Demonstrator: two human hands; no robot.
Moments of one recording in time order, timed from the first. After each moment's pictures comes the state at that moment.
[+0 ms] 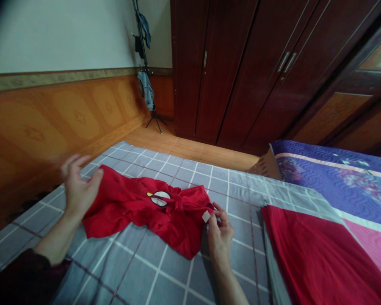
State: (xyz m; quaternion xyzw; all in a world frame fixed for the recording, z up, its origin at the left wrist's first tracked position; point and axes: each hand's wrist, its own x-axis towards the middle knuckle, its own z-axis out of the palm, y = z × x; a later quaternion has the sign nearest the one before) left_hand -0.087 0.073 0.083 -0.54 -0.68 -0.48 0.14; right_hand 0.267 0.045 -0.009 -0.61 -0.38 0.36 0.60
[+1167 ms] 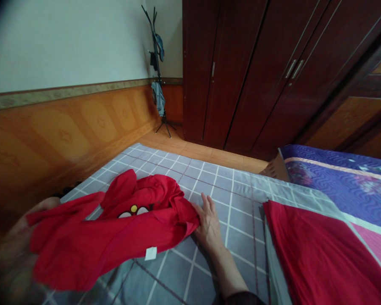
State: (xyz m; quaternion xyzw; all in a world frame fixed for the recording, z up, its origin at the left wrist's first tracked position) left_hand -0.109 -0.101 0.115 -0.47 -0.61 -0.54 -0.34; right_hand 0.262 0.035 -0.028 -0.47 -0.83 0.08 0.31
